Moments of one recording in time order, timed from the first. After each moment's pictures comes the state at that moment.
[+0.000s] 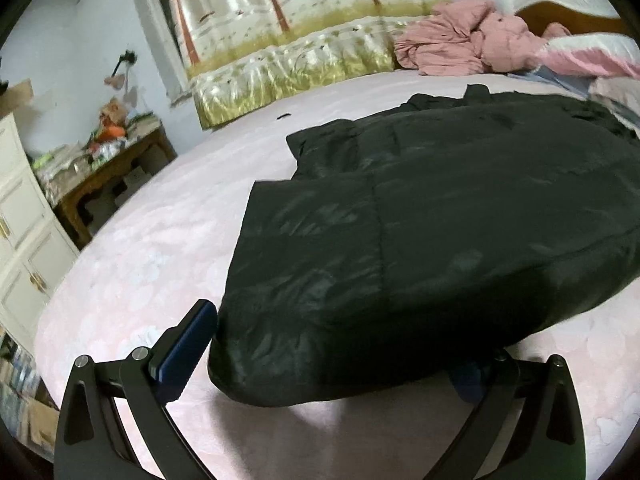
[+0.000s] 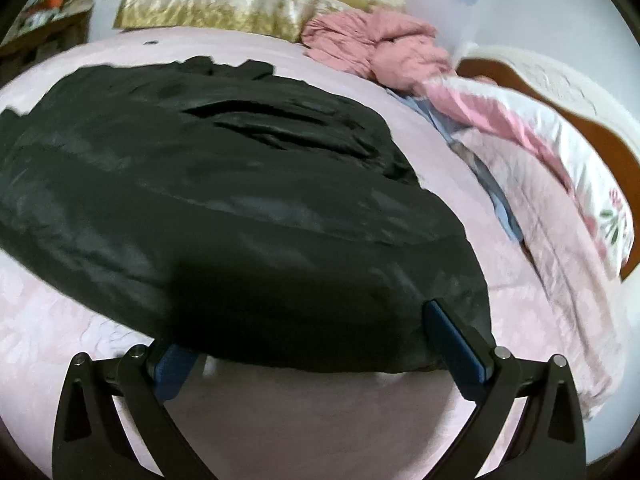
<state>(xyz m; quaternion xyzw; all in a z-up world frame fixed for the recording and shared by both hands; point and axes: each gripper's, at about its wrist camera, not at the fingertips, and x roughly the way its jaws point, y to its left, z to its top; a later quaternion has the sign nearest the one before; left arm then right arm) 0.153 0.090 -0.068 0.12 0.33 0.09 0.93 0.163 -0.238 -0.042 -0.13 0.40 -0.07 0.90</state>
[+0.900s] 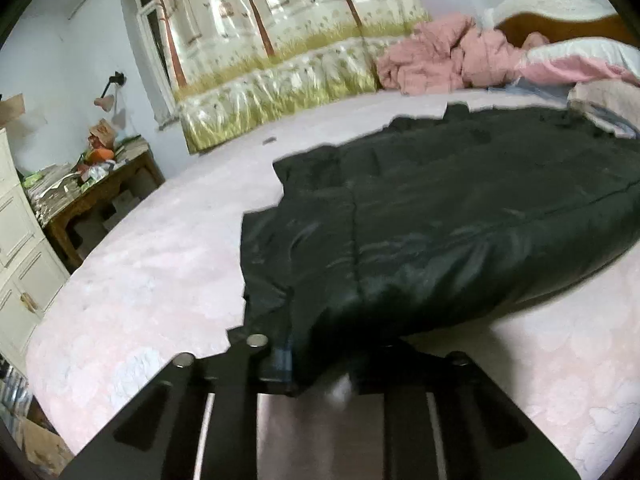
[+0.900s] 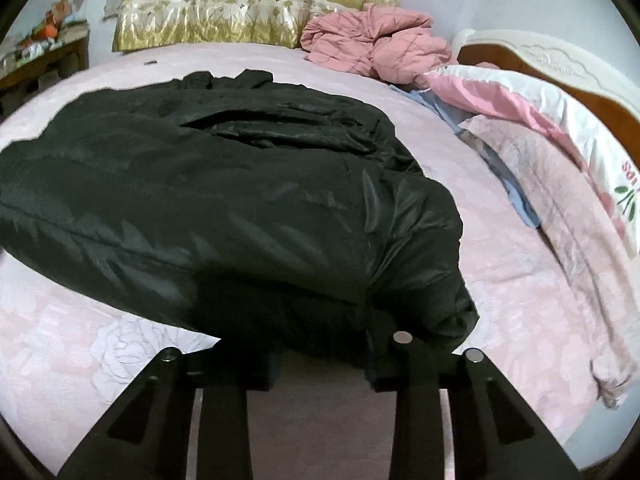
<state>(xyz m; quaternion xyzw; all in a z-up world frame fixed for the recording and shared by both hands) 0.138 0.081 -0.053 0.13 0.28 0.06 0.95 0.160 -0.245 -0.040 -0.09 0.39 -0.04 0.92</state>
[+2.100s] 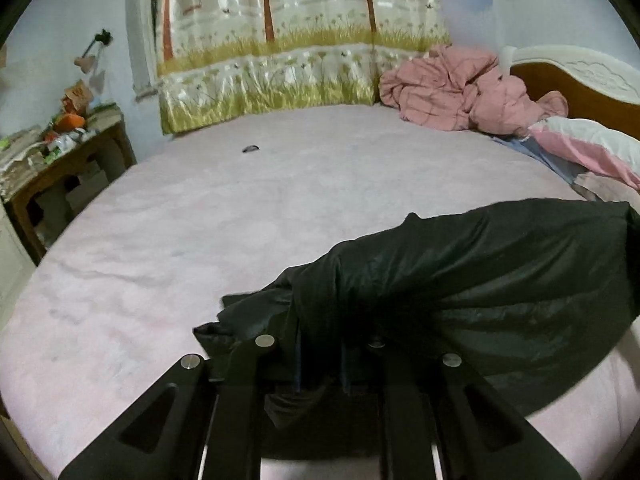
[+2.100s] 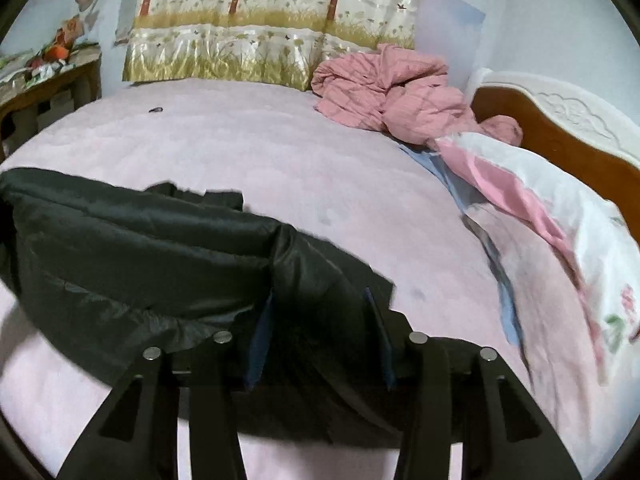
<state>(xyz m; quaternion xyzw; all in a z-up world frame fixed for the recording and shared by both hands) 0.280 0.106 0.049 0.04 0.34 0.01 0.94 0.280 -0.242 0.062 -0.11 0.35 -0.01 0.93</state>
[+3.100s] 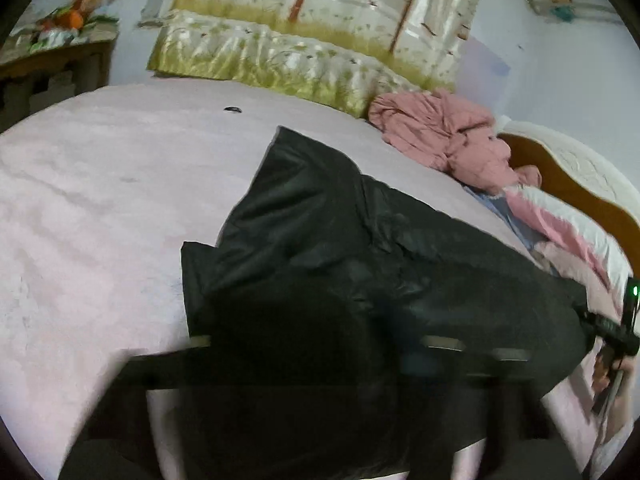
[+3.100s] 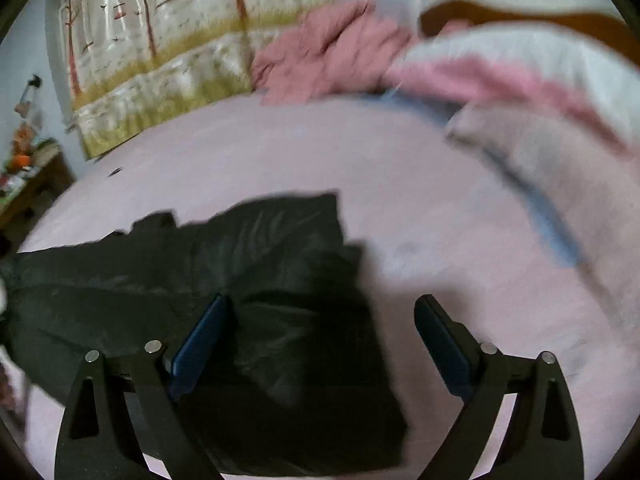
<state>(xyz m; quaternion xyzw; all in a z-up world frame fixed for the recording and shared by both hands) 0.282 0.180 -0.019 -0.14 0.31 -0.08 0.94 0.304 -0.351 -0.012 0.12 0.37 0.03 0.92</state>
